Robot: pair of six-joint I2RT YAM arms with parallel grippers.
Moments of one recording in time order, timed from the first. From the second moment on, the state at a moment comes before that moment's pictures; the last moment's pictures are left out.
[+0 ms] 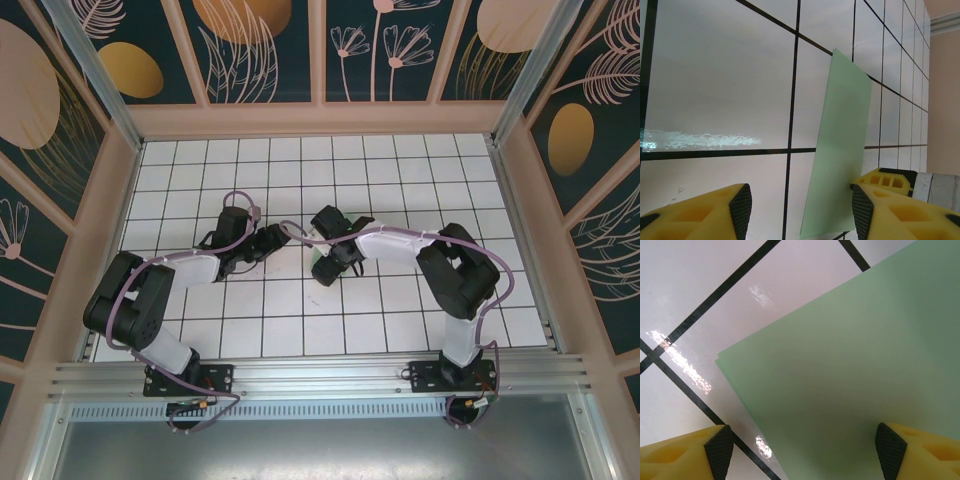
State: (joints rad) left arm -0.38 1.59 0.63 0.26 0.41 -0.91; right arm 0.81 1.87 1.17 -0.55 -0.02 -0.13
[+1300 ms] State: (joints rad) left arm -0.38 1.58 0.64 0.26 0.37 -0.91; right arm 0.73 1.87 1.23 -0.52 -0.13 0.11
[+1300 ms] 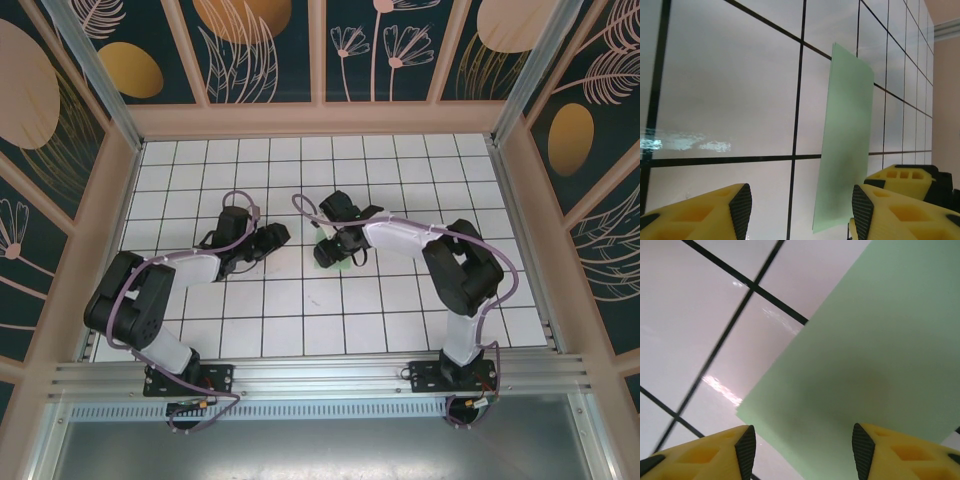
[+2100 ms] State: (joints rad) left arm -0.38 1.51 0.64 0.24 0.28 -0.89; right arm 0.81 2.00 1.34 -0.58 -0.01 0.27
